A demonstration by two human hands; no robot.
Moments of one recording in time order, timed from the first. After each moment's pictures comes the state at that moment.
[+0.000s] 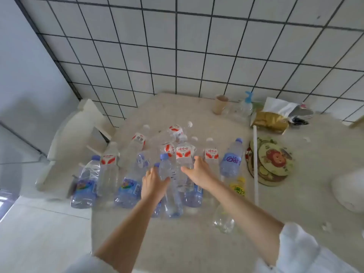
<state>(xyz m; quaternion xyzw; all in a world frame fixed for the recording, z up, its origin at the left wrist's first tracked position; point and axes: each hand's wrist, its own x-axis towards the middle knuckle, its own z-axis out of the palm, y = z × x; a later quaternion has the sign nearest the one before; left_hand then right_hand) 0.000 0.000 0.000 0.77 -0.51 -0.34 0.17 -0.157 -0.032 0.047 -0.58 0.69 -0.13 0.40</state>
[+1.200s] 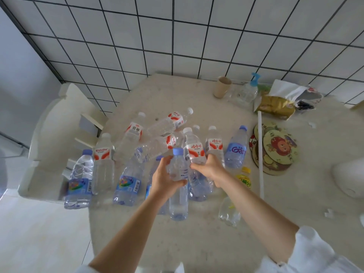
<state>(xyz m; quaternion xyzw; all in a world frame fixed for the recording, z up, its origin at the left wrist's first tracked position) -0.005 -0.010 -0.009 0.66 -0.47 -0.50 0.30 -0.164 -0.052 0.026 -0.42 0.73 -0.15 0.52</state>
